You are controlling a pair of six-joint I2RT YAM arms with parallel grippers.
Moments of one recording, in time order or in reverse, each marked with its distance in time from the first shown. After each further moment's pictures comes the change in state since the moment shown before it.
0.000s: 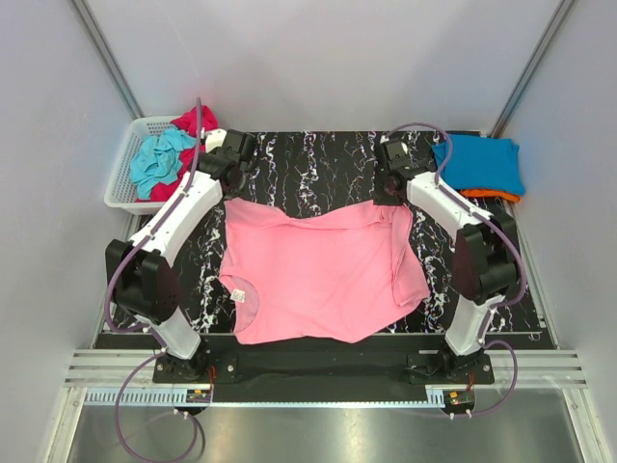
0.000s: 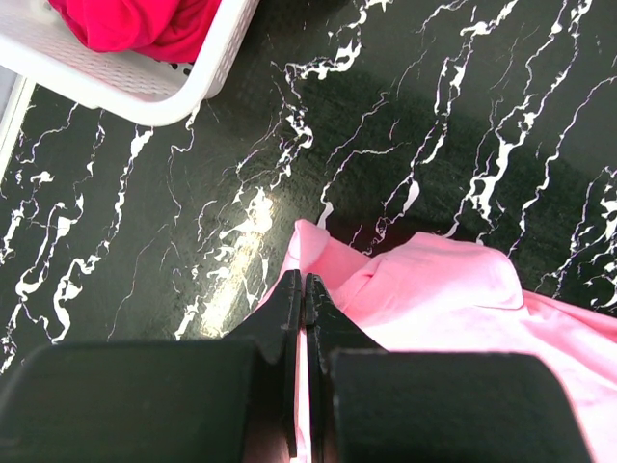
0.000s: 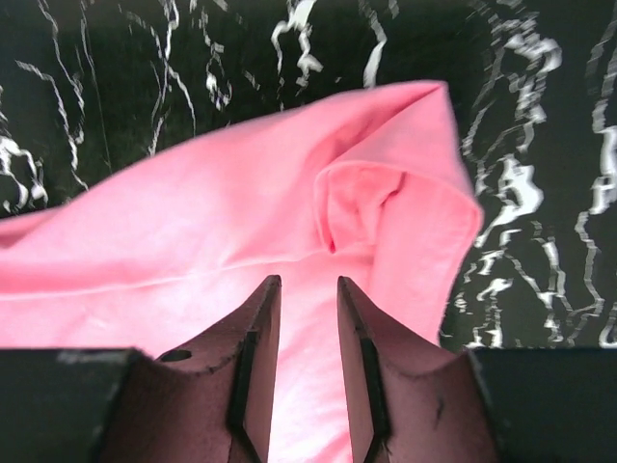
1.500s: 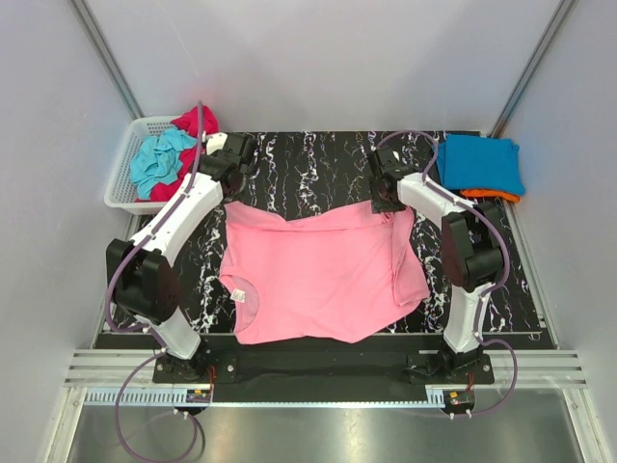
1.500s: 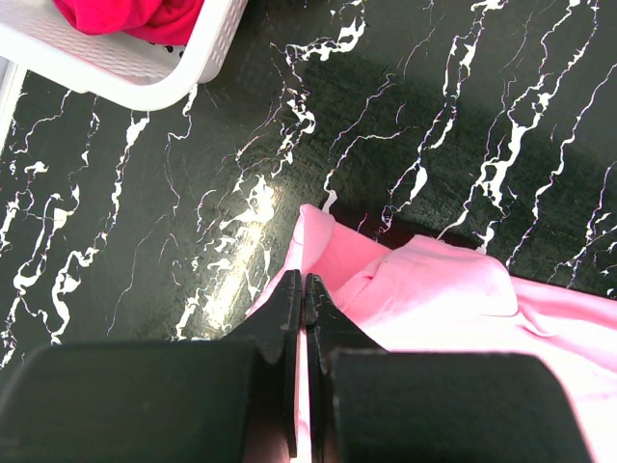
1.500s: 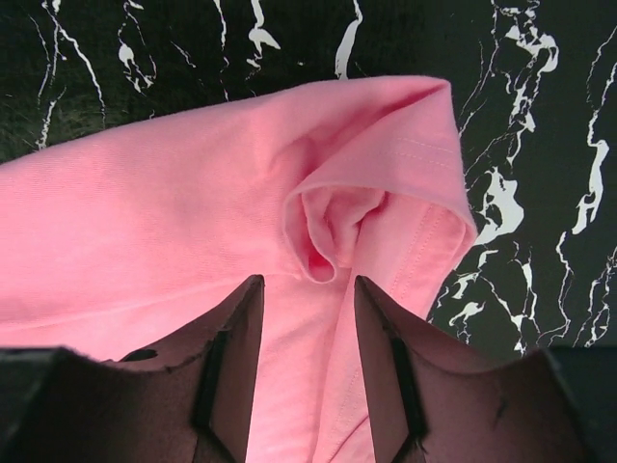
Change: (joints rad) left arm 0.000 -0.001 -0.029 0.002 0.015 0.000; right arm 0.000 0.146 0.006 0.001 0.044 -0.108
